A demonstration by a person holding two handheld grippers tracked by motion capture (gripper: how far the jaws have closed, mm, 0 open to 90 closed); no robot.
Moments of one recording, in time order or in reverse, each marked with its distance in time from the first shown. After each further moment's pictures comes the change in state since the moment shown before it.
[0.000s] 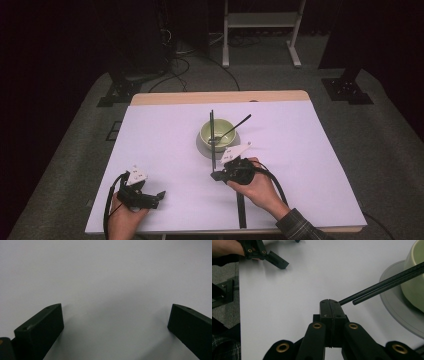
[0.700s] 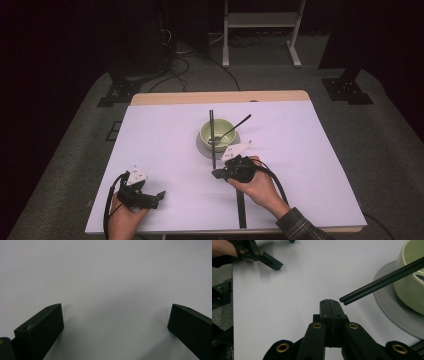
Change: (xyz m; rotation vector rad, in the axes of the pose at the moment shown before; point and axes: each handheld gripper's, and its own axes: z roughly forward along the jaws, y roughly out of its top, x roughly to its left) left arm 0.000 0.000 0.000 0.000 0.000 0.000; right arm -0.005 -0.001 0.000 -0.003 -0.016 0.007
